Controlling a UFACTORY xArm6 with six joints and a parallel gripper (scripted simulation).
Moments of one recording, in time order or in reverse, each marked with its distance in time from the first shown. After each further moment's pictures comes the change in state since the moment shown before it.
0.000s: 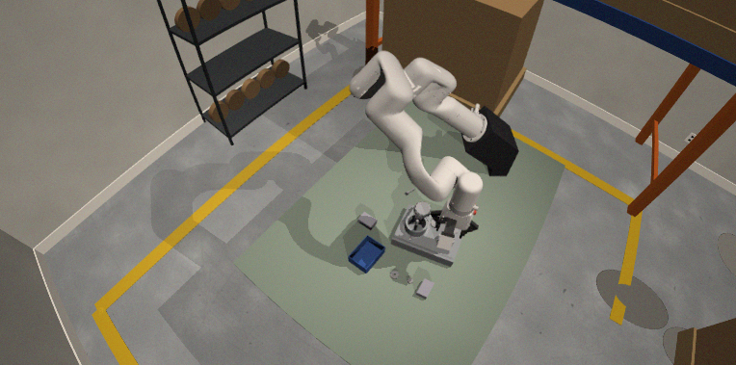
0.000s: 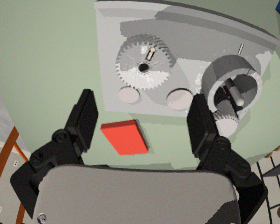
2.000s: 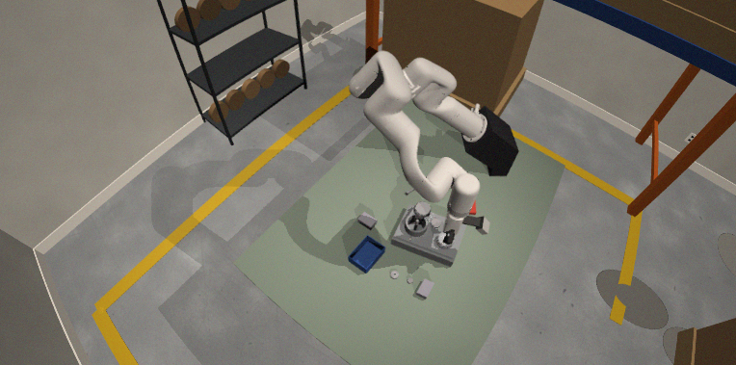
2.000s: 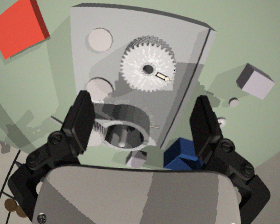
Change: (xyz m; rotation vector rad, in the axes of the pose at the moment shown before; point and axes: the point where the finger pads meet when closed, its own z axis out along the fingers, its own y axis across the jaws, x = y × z) arm -0.001 0.000 0.000 0.053 -0.006 -1.652
